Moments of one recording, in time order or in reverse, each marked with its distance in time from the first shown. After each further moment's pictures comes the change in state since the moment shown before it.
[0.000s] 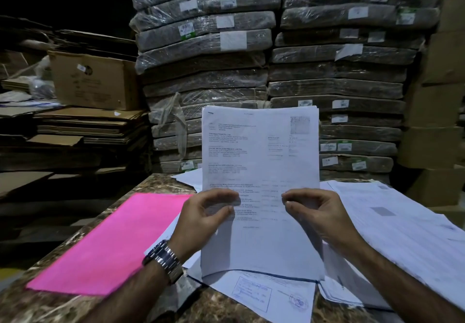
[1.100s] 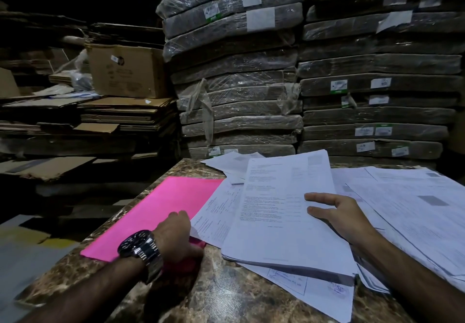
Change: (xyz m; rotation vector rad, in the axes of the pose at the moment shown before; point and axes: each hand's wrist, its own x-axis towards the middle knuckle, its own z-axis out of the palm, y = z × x) left_hand -0.048 -0.012 -0.086 1.229 -0.417 -0.628; right_hand -0.002 0.040 0.026 0.000 -0.001 0.521
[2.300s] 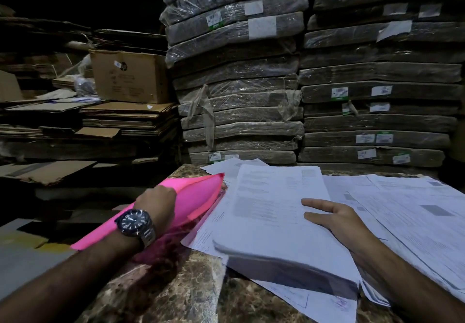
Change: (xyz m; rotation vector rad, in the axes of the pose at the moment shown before) left_hand 0.032 -0.017 -0.041 0.347 0.313 -0.161; right_hand 0.001 -0.005 0.003 0.122 -0.064 0.060
